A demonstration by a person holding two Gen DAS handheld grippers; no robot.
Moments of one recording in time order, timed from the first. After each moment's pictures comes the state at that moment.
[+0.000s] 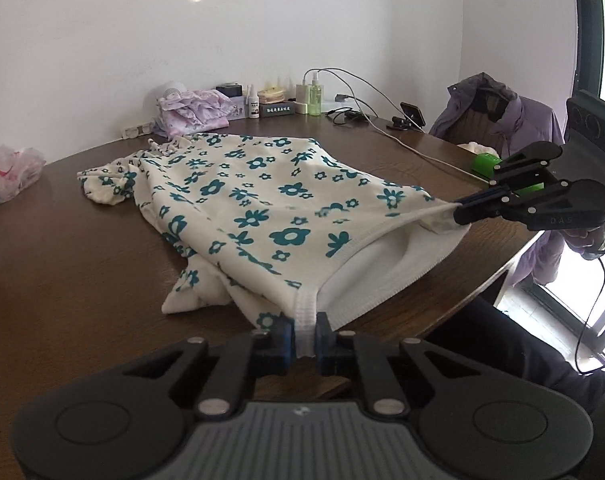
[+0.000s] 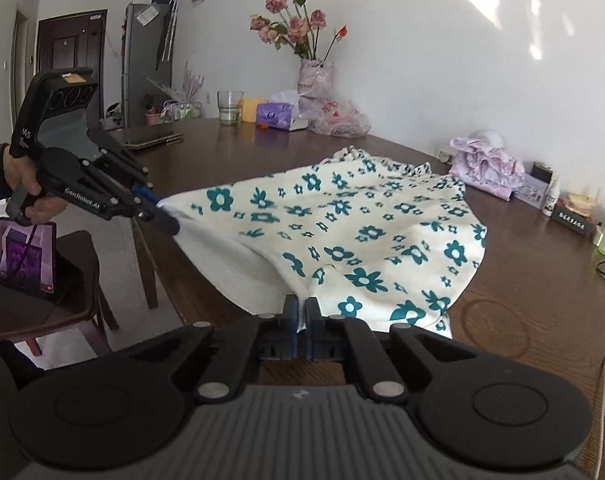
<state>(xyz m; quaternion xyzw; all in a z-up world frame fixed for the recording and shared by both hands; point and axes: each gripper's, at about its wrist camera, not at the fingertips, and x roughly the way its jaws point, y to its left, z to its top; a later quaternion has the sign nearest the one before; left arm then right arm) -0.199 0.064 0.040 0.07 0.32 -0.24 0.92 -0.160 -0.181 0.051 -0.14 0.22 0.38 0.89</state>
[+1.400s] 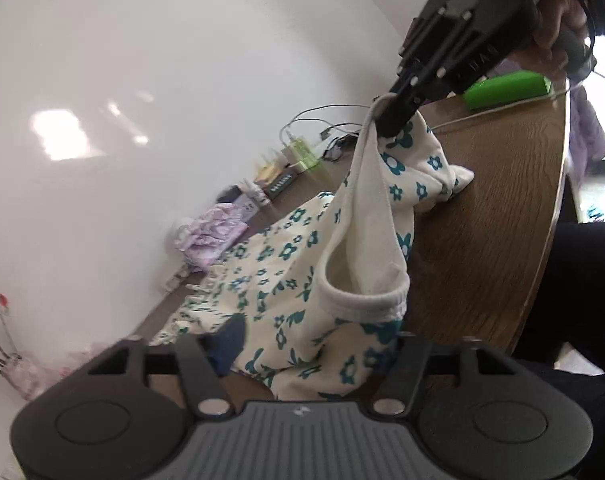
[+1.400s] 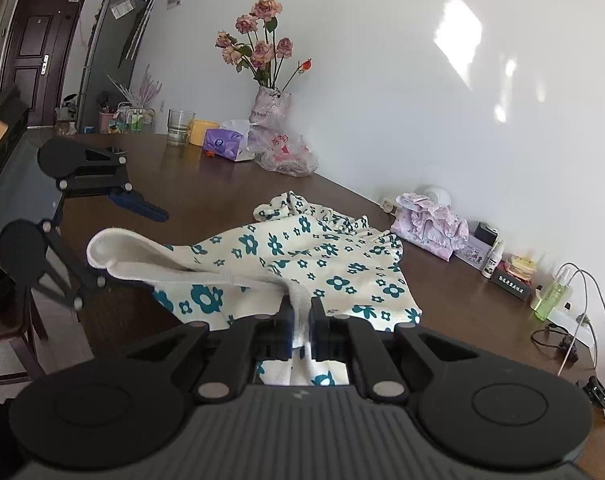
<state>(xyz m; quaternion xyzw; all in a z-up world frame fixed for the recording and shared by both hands) -0.175 0.022 0.024 0.35 0.15 -0.21 0.90 -0.131 -0.150 0.084 -0.20 0.16 0.30 0.92</state>
